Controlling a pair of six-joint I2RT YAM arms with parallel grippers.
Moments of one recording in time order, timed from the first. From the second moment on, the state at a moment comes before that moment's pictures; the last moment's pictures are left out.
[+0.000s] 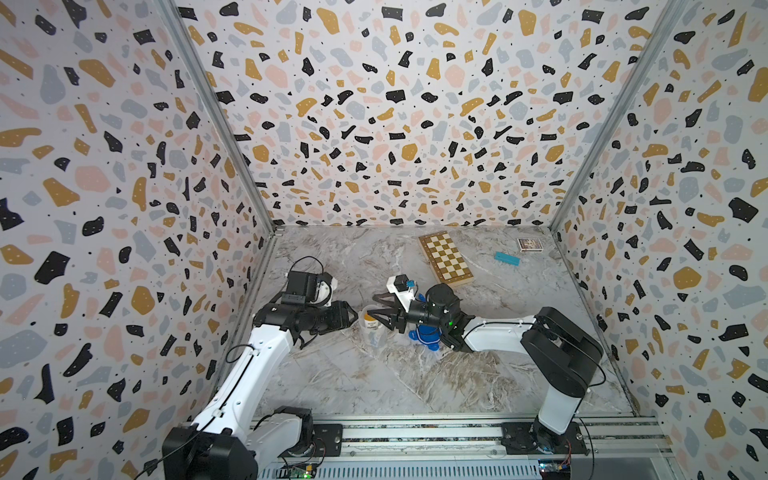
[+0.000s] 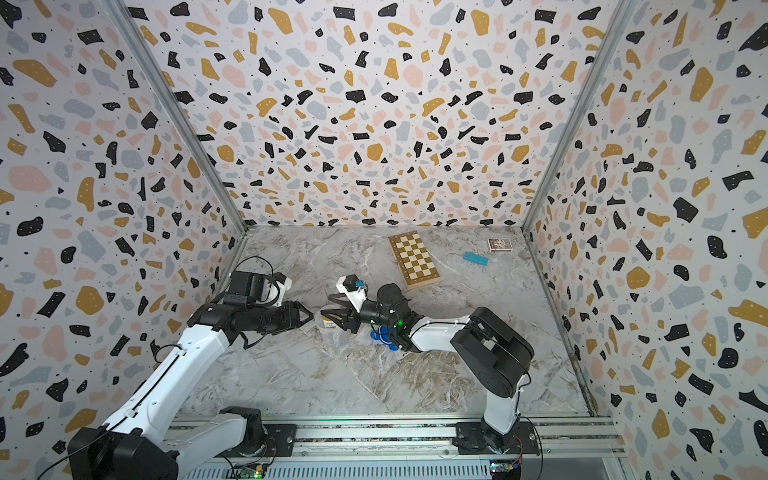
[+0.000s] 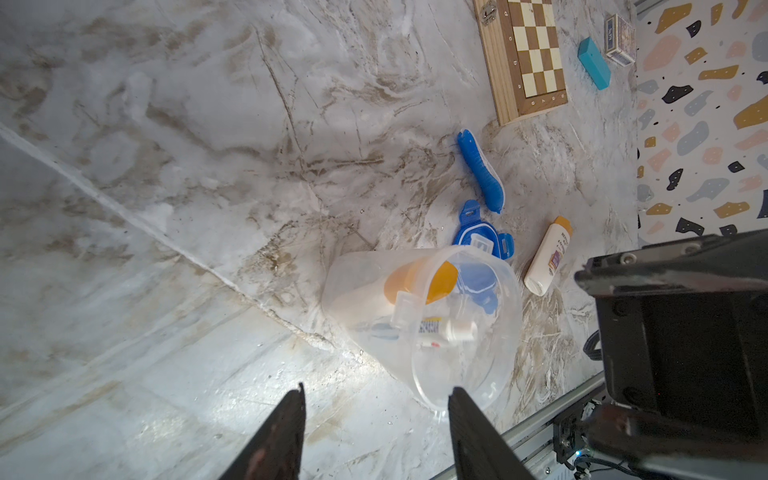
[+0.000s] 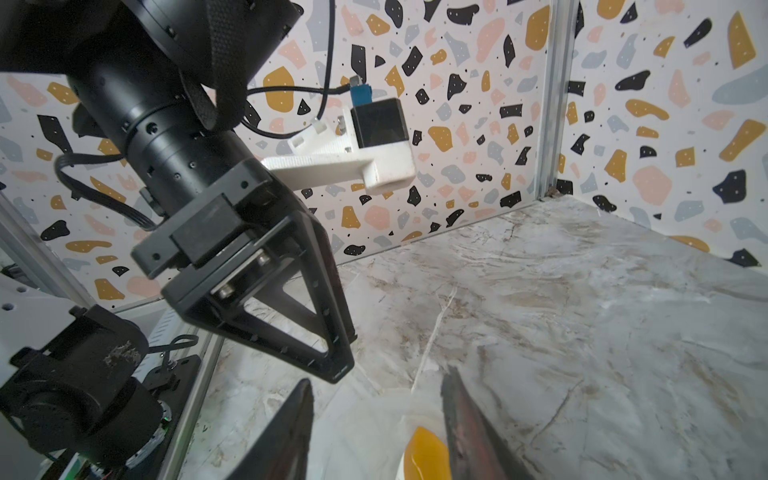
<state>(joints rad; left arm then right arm) -0.13 1.09 0.89 -0.80 0.45 -0.32 0.88 1.76 0.90 0.84 -0.52 0.14</state>
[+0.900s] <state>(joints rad) -0.16 1.13 0.89 -0.80 0.50 -0.30 0.59 1.91 1.26 -0.40 -0.09 0.10</state>
